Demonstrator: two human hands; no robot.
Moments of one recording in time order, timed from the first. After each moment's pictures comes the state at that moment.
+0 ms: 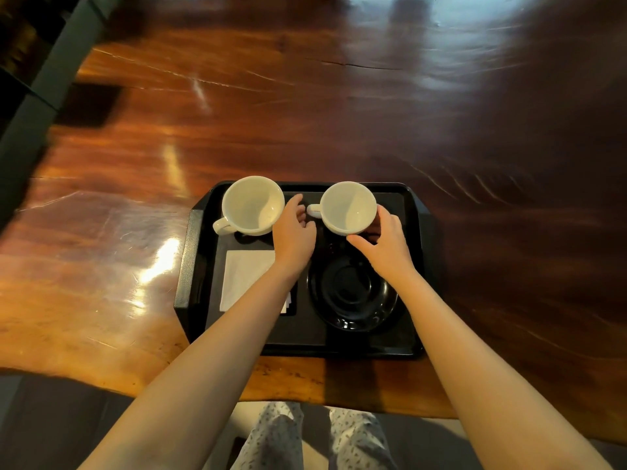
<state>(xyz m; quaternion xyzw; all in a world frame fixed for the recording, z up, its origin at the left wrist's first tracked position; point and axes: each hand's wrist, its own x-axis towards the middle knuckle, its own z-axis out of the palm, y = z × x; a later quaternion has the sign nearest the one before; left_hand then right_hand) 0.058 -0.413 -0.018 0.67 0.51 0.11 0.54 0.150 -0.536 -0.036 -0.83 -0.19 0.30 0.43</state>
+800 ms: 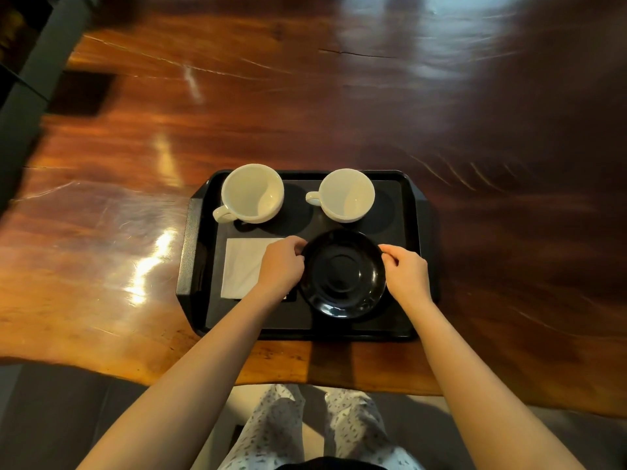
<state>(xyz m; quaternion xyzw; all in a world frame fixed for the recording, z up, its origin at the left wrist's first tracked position) 0.003 -0.426 -0.028 0.78 0.46 -0.09 0.41 0.115 -0.589 -0.030 -0.89 -0.11 0.28 0.35</state>
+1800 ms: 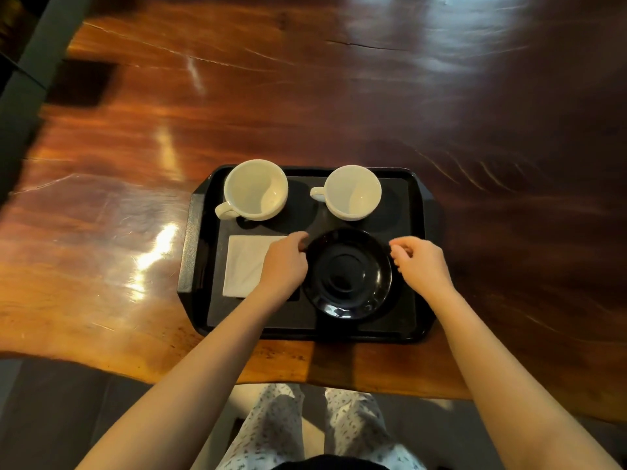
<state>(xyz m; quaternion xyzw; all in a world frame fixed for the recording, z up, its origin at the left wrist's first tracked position) 0.001 -0.428 -0.024 0.79 0.45 -0.07 0.42 0.143 -0.589 -0.025 -0.89 -0.14 0.31 0.29</state>
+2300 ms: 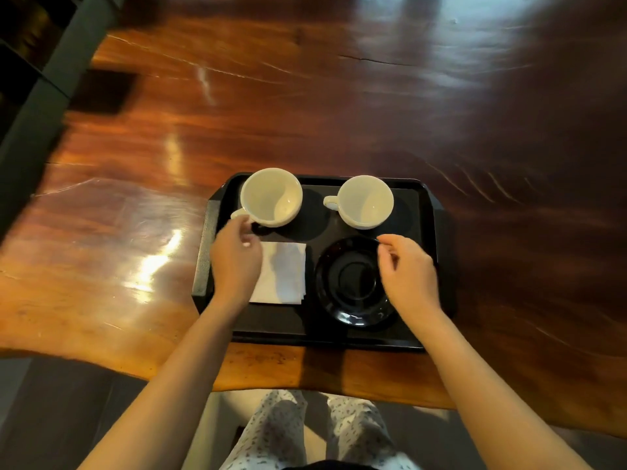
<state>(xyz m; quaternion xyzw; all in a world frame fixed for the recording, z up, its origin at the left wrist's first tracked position) -0.043 -0.384 0.014 0.73 0.55 0.15 0.38 0.096 -0.561 0.014 -0.89 -0.23 0.19 0.33</state>
